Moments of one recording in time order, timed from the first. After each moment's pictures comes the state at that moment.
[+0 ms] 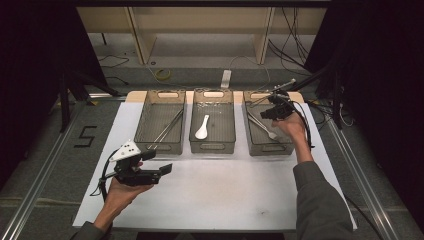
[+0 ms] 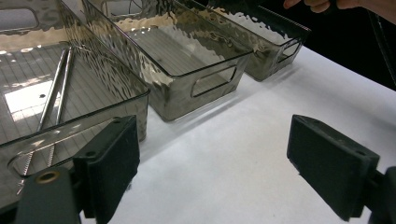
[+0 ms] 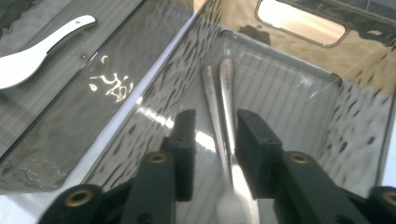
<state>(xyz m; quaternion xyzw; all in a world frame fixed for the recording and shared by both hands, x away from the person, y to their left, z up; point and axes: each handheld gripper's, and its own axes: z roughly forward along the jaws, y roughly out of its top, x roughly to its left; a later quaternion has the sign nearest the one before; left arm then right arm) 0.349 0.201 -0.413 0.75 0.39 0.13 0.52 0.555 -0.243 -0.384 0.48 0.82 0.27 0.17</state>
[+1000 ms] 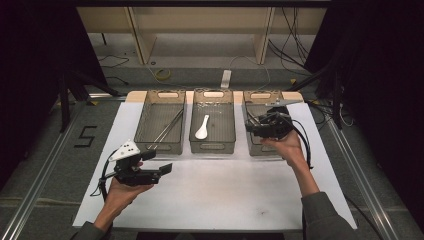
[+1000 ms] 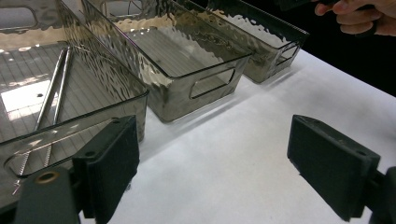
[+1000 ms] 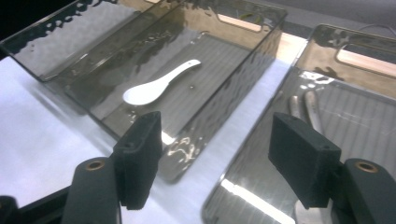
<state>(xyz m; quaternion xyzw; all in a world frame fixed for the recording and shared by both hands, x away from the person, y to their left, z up) 0.349 0.201 -0.413 0.75 0.39 0.13 0.52 0.470 -0.217 -0.372 0.42 0.79 0.41 0.15</state>
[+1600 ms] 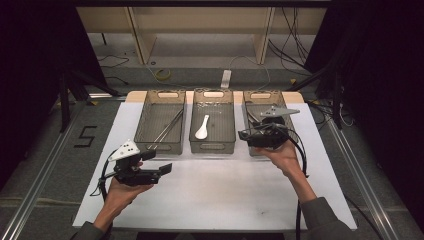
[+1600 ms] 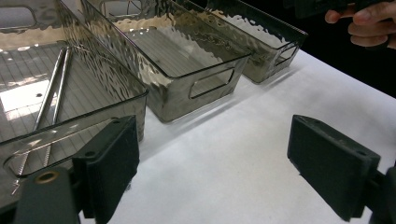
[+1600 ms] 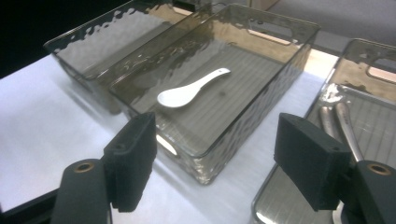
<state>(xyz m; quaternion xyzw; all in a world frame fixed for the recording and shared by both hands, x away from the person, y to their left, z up) 0.349 0.202 -0.412 0.74 0.39 0.13 0.52 0.438 -0.200 -0.374 0.39 0.79 0.44 0.16</state>
